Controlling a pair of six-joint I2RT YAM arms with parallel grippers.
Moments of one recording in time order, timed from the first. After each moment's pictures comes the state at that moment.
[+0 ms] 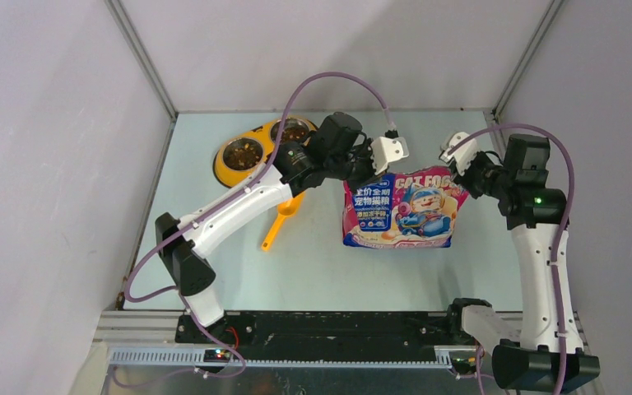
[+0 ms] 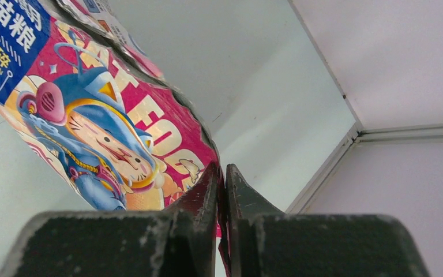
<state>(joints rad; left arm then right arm) -0.90 1.72 1.81 -0.67 0.30 0.41 -0.07 1.02 1.25 -0.86 -0.51 -0.90</state>
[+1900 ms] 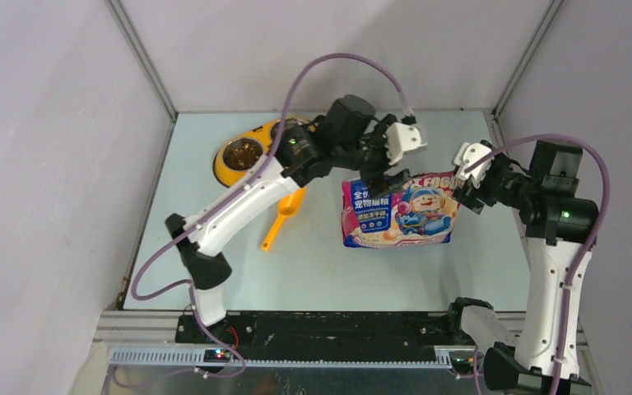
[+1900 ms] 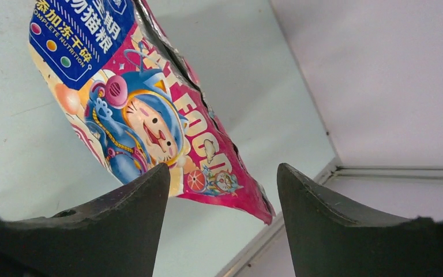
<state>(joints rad) -0.95 1.80 2.15 -0.85 0.33 0.39 -0.18 0.99 1.47 -1.15 -0.73 -1.11</state>
